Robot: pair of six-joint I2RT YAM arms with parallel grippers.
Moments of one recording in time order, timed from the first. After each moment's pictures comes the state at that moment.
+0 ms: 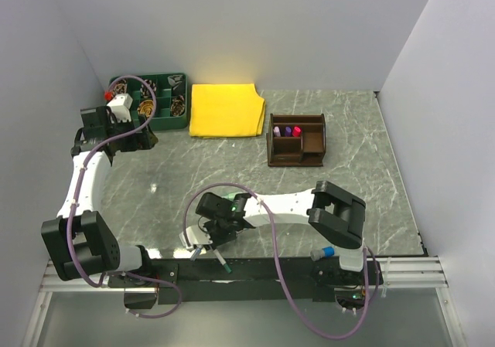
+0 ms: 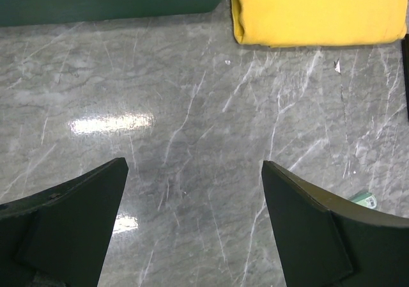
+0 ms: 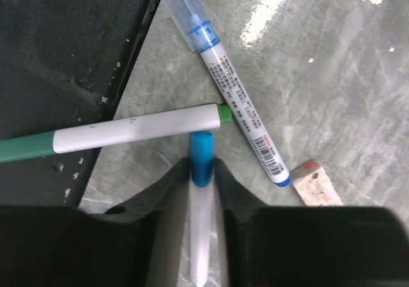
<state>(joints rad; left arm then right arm) 0.23 1.33 1.08 -0.44 0.41 0.01 1.25 1.89 1.22 -0.48 -0.28 -0.77</state>
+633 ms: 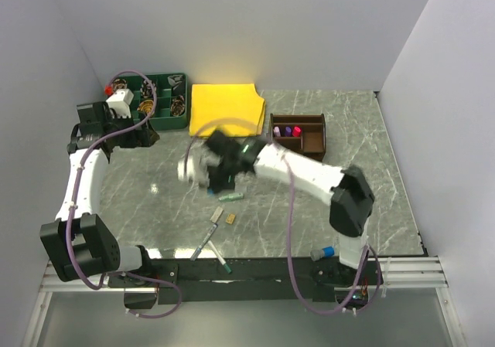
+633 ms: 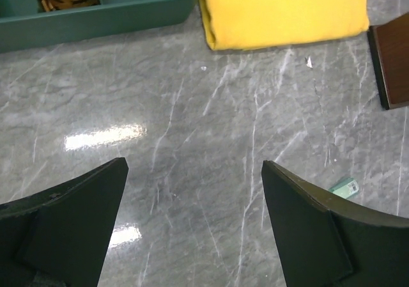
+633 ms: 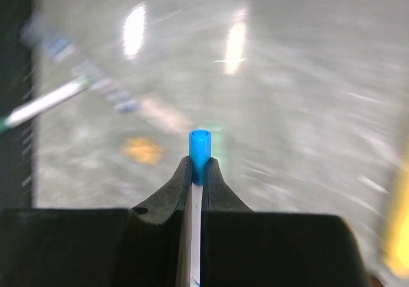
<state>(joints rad) 0.23 1.32 1.14 -0.50 0.49 0.05 1.01 1.88 1.65 -0.85 -0.38 -0.72</state>
